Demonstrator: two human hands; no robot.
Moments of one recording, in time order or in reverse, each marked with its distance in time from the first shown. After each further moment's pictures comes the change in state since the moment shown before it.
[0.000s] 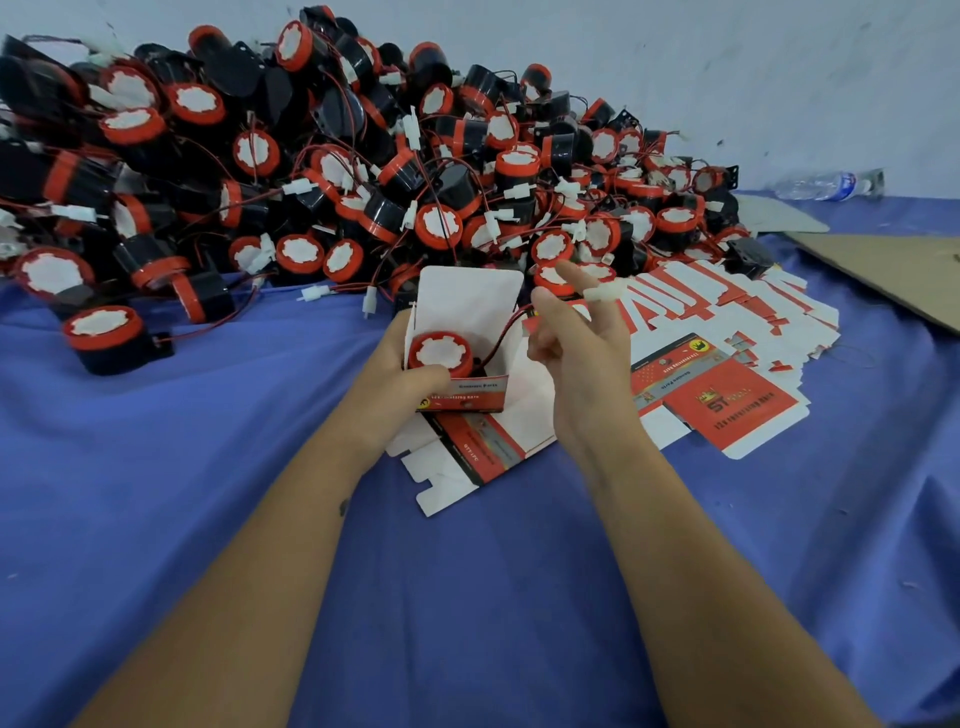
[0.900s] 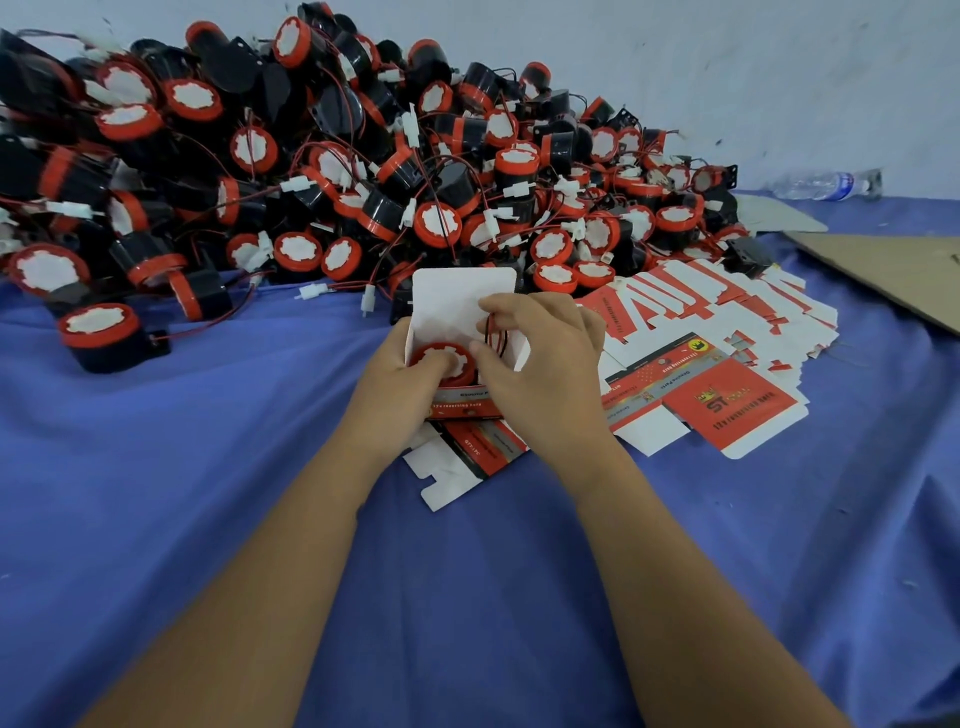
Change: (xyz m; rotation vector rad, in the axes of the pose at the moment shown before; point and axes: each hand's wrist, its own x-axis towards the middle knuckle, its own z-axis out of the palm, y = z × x) left_hand 0.001 -0.001 0.012 0.055 0.137 -0.014; right_hand -0.007 0.016 0.008 -0.949 -0.087 -0.591
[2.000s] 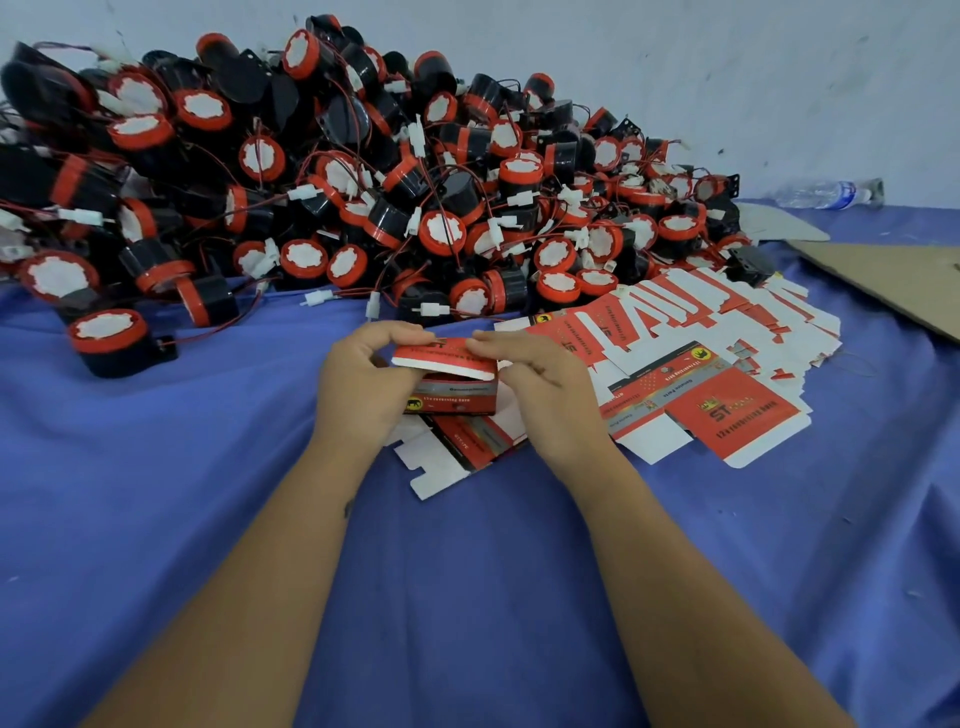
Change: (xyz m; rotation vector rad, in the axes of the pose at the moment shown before) left_hand 0.008 -0.008 -0.016 0.048 0.268 0.176; right_hand -0.008 0.013 0.001 0.471 -0.247 0.264
